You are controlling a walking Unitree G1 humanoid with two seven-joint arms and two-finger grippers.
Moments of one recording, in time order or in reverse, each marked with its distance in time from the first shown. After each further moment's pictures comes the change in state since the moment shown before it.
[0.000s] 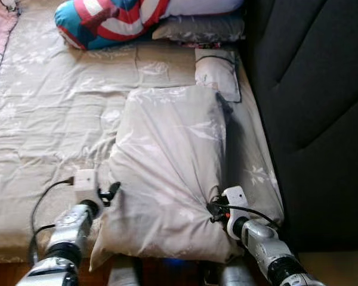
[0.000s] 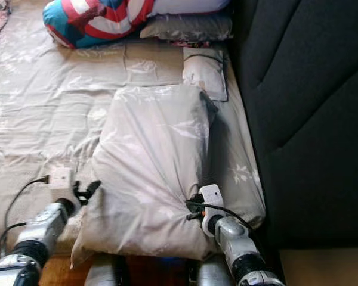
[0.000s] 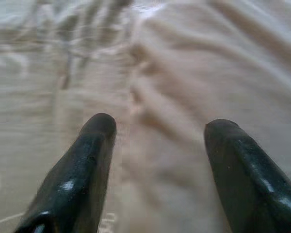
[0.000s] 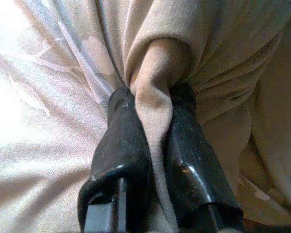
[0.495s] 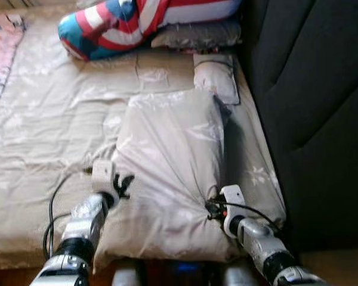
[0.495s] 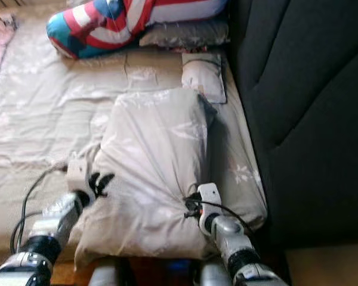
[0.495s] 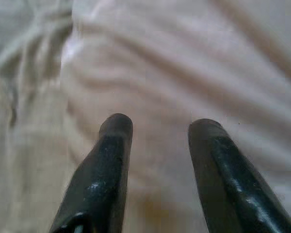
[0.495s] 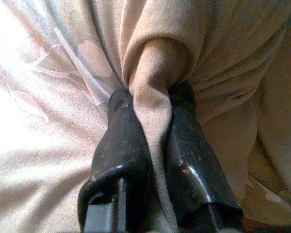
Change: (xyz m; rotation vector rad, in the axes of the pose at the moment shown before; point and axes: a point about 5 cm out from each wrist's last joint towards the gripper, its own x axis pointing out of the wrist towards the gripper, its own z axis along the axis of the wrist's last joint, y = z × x) left arm 0.009 -0.041 0.008 0.040 -0.002 -0.131; right arm 0.006 0.004 0.003 0.029 0.020 -0.022
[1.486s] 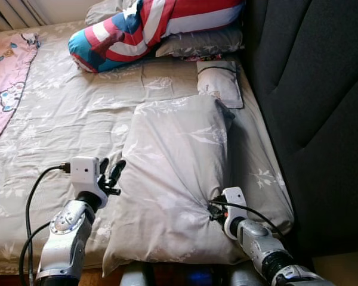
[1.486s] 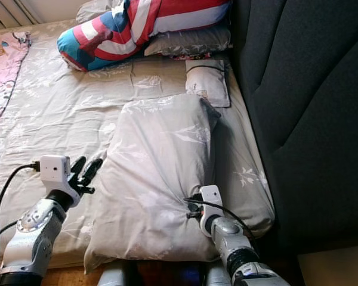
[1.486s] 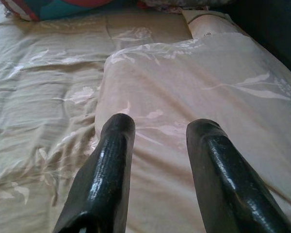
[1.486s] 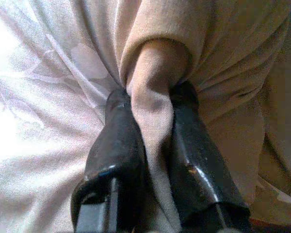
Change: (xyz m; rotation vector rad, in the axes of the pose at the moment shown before) left arm -0.058 -0.008 0.045 0.038 -0.309 -0.035; right arm 0.004 0.003 -0.005 0.027 0.034 -0.069
